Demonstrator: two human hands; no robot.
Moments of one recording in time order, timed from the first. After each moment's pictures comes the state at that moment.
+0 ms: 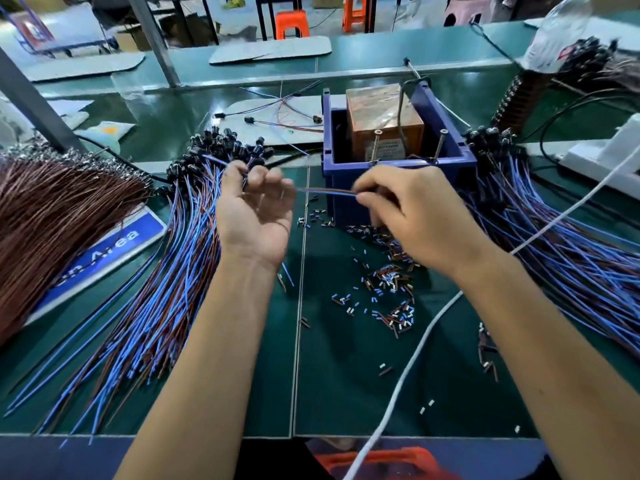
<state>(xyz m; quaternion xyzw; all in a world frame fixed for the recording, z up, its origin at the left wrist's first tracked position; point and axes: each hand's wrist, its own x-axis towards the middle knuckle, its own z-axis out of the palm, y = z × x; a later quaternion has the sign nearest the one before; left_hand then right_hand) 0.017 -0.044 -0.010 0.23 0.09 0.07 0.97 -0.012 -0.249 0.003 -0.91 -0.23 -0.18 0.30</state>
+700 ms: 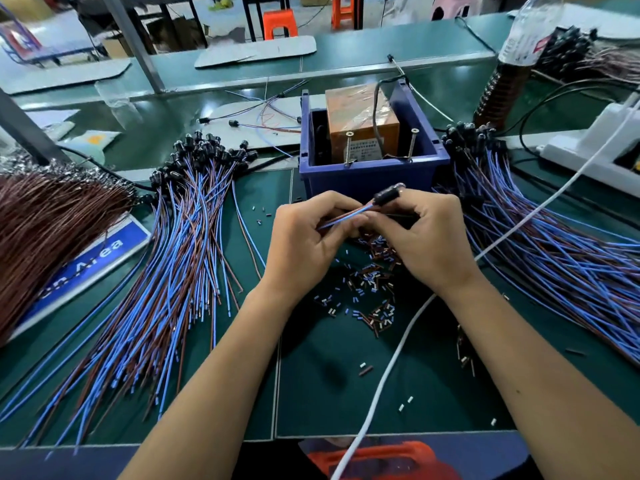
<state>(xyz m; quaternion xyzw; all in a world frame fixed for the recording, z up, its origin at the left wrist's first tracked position) 0.000 -0.088 -0.050 0.79 -0.29 0.20 0.51 -0.017 -0.277 -0.046 -0.81 -0.18 -0.24 0.51</state>
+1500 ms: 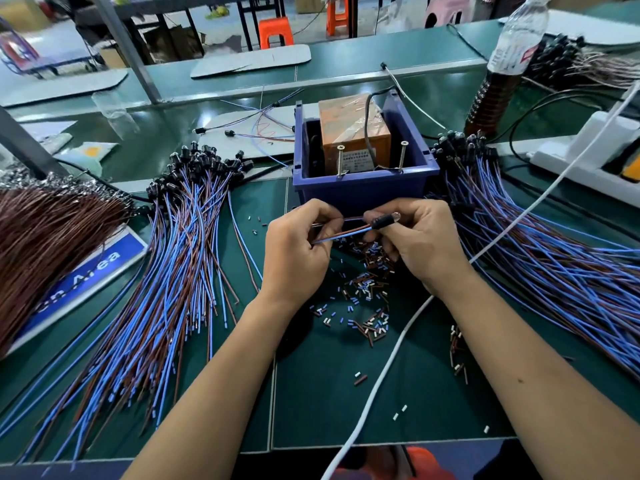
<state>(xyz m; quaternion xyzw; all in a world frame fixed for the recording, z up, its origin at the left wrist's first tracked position) 0.001 -0.091 -0.051 0.84 -0.22 0.26 0.43 -0.001 -0.281 -0.058 -0.71 -0.07 -0.10 0.69</state>
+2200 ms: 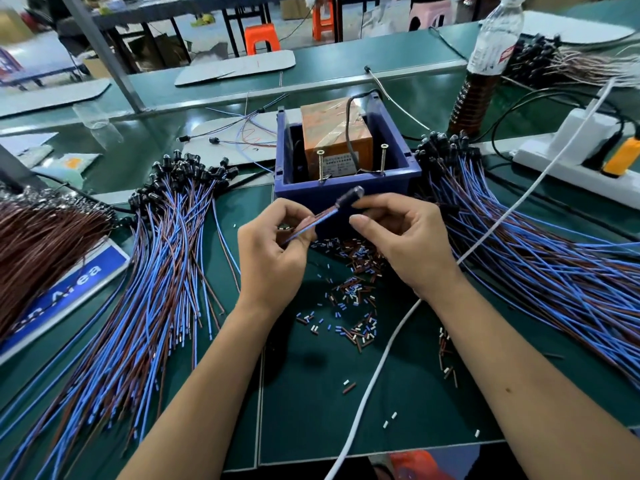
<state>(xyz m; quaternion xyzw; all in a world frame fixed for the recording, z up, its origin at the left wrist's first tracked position) -0.007 -0.091 -0.039 0.80 -0.17 0.24 0.52 -0.005 -0.286 -0.060 -0.72 -0.11 -0.18 0.66</state>
